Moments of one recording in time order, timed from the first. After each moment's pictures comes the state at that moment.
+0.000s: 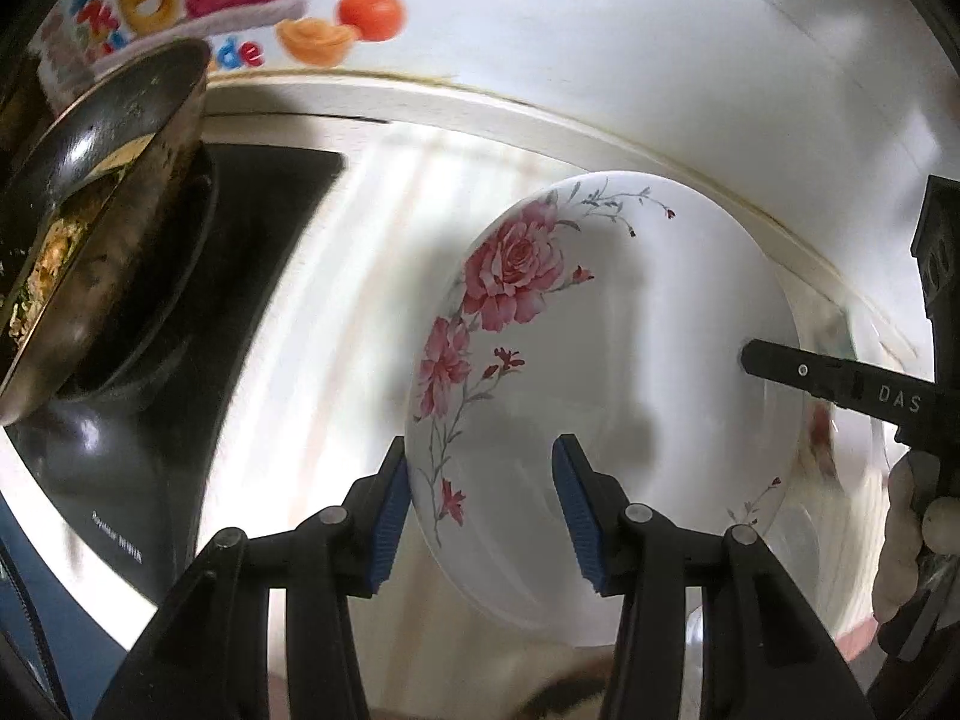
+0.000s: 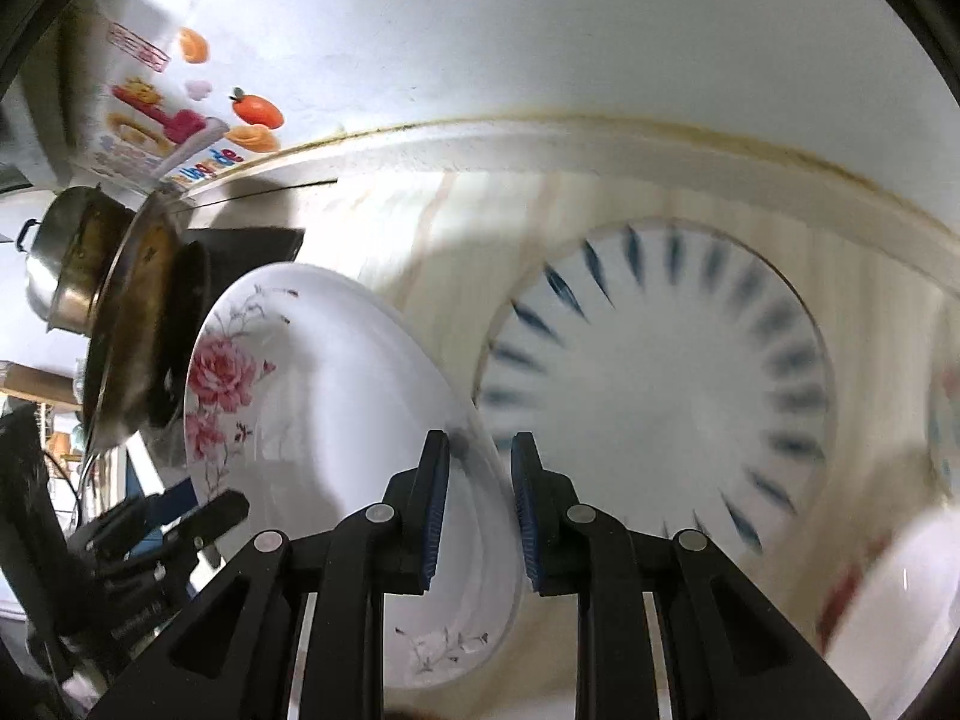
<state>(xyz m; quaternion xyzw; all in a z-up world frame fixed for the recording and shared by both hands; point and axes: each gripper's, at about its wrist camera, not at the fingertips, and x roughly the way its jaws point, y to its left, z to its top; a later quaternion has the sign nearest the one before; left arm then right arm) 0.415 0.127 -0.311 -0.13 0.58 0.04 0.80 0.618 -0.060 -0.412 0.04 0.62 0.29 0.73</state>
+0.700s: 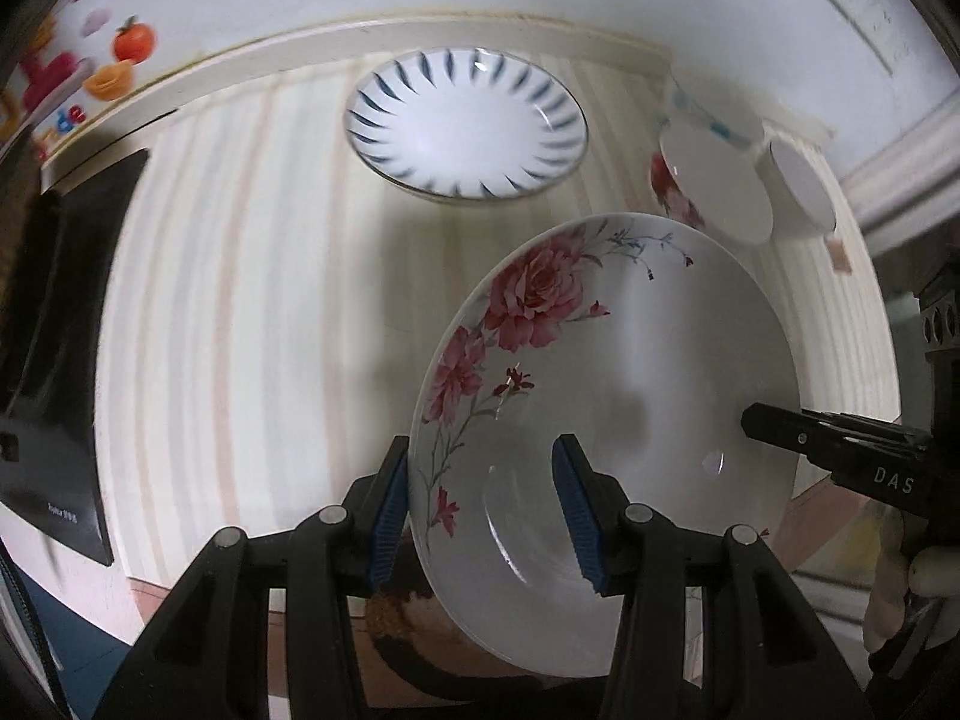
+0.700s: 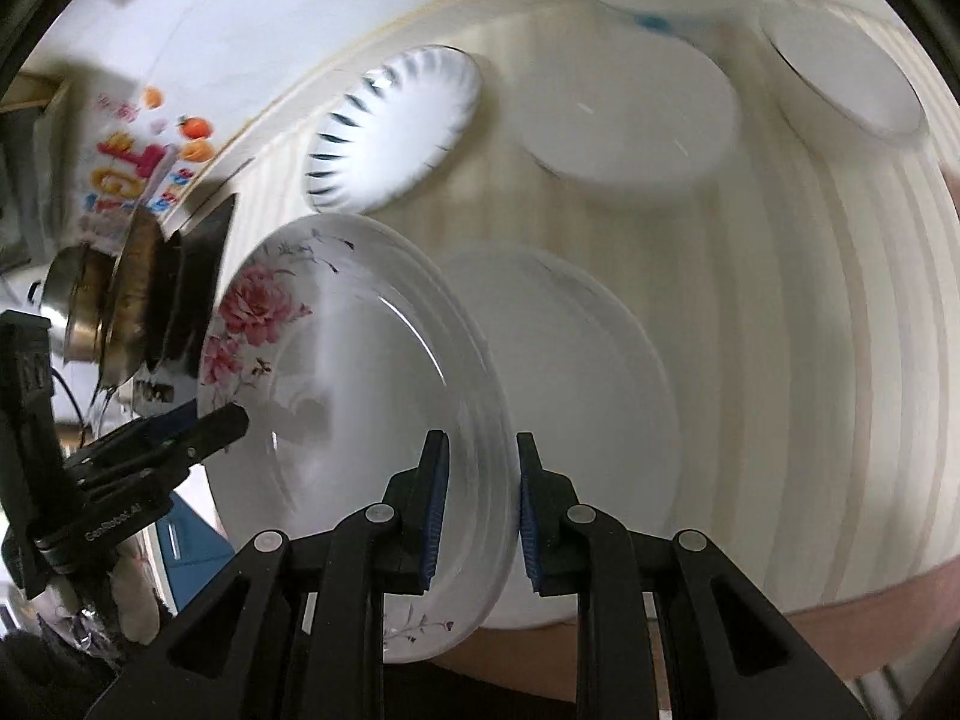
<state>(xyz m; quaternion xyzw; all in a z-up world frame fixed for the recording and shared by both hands) 0.347 -0.029 -0.327 -0.02 0.63 -0.09 0.77 0.432 -0.270 -0.434 0.16 0.65 0.19 0.72</state>
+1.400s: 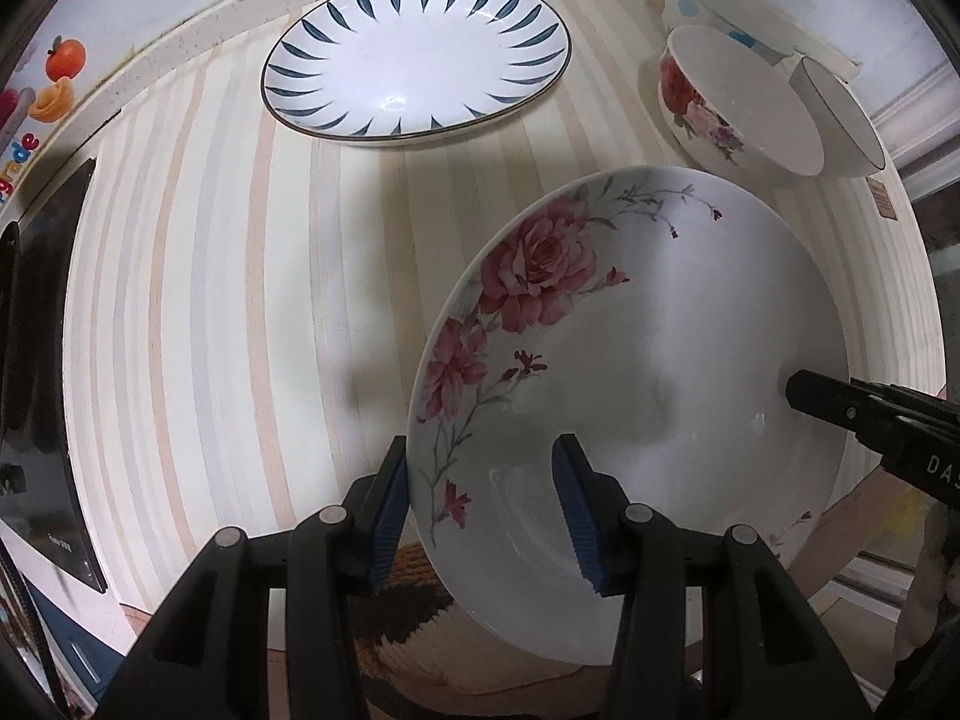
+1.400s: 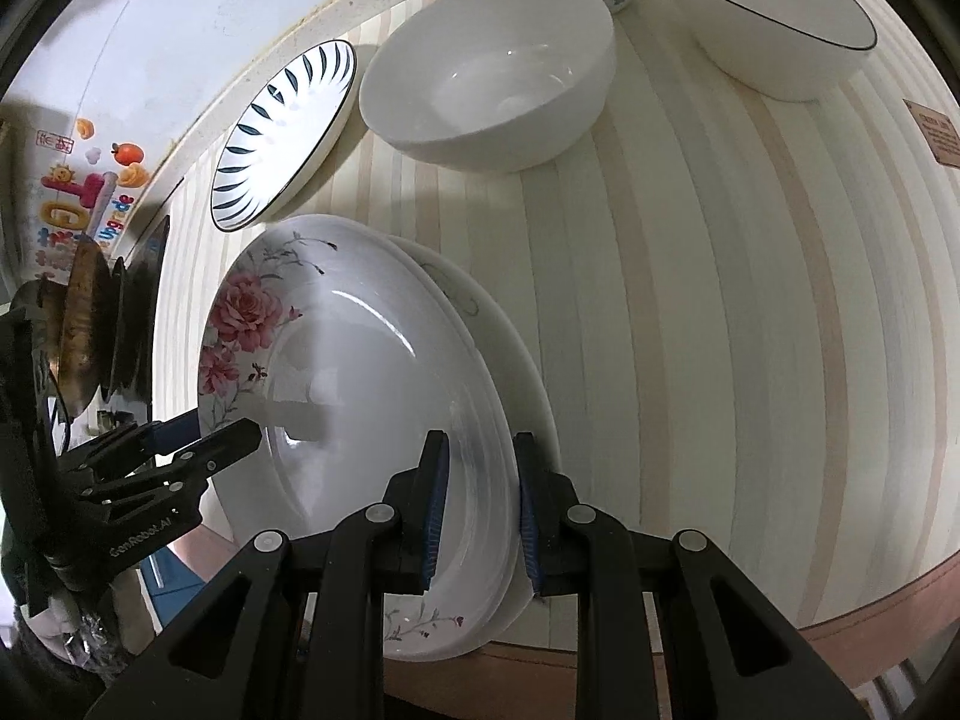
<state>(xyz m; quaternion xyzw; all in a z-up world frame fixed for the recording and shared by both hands) 0.357 -0.068 -0.375 0.02 0.66 -0.09 0.75 0.447 -0.296 -0.476 0.16 0.66 0.15 0.72</state>
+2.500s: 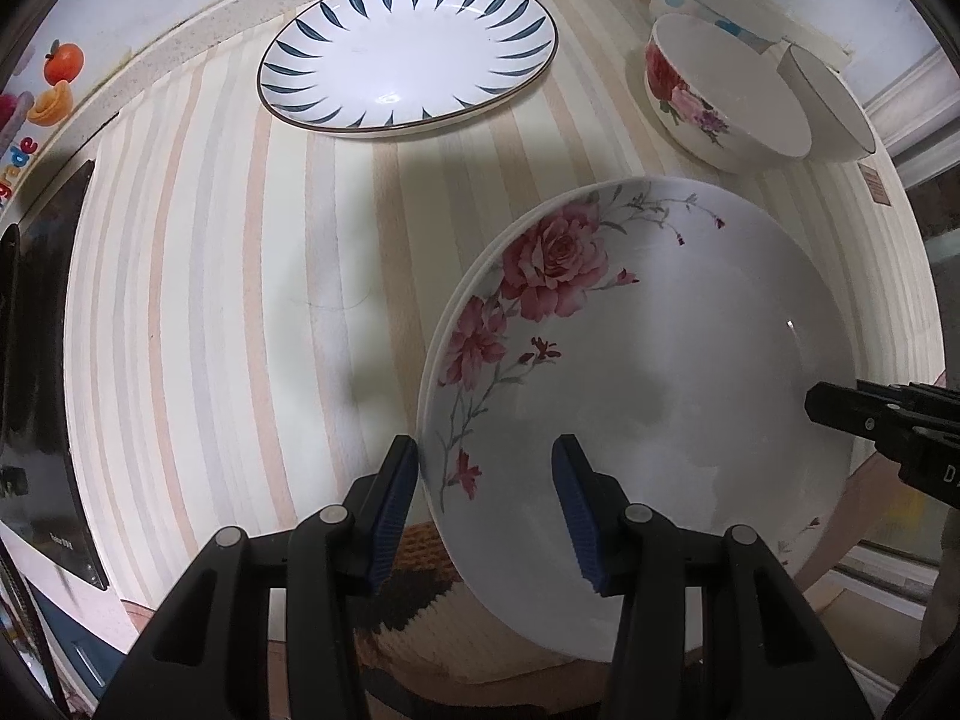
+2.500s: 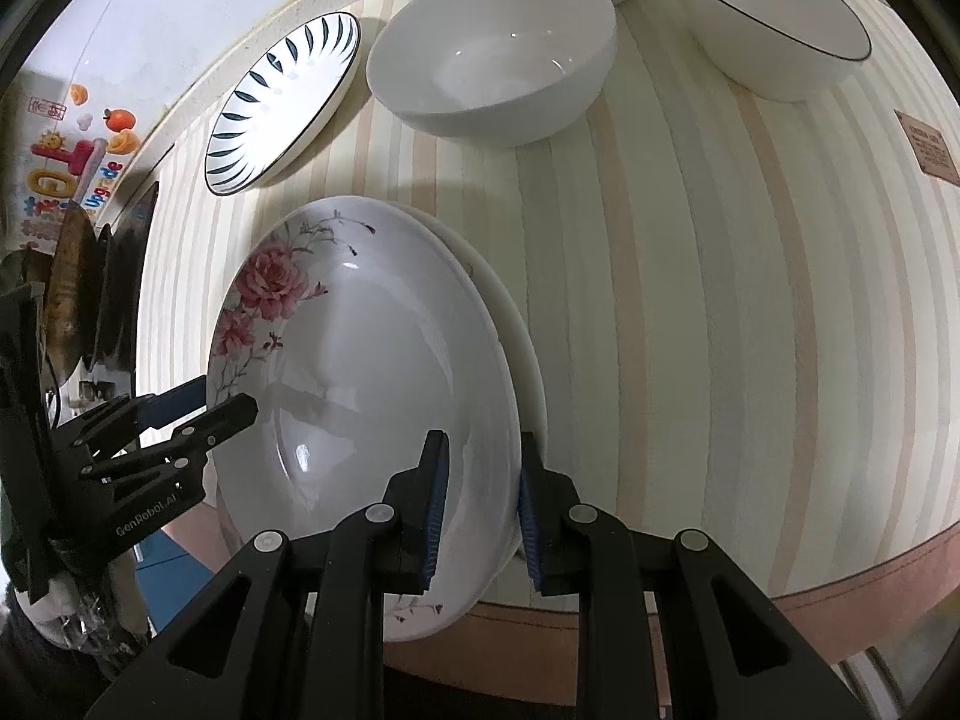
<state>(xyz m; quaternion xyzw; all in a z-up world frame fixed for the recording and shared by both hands) 0.359 -0.073 -0.380 0.02 0.66 -0.10 0.75 0.440 -0.290 -0.471 0.12 0.68 0.14 0.70</state>
